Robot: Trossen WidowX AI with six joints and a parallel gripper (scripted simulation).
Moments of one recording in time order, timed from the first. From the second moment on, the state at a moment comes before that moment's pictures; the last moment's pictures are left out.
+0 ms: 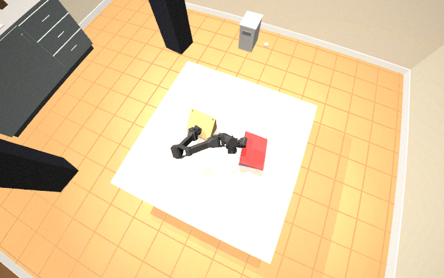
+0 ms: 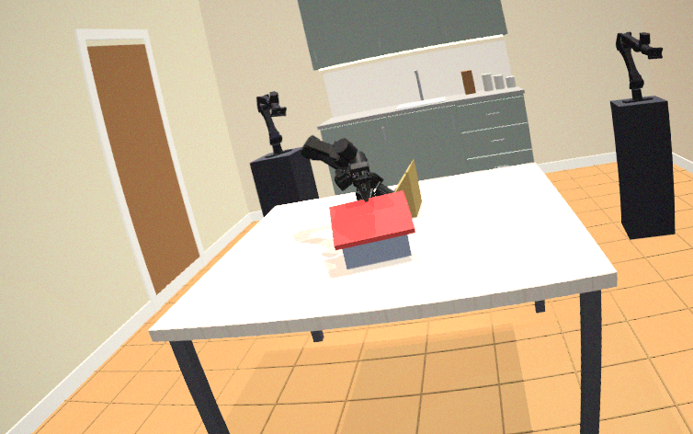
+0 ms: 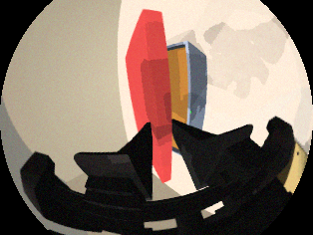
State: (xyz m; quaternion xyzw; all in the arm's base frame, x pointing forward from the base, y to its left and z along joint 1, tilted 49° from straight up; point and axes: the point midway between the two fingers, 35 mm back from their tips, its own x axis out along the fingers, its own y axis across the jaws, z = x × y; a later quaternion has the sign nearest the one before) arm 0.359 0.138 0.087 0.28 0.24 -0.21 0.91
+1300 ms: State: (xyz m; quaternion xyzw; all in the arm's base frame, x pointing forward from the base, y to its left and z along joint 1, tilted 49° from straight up) arm 0.384 0.182 0.112 0.27 0.24 -0.21 0.91
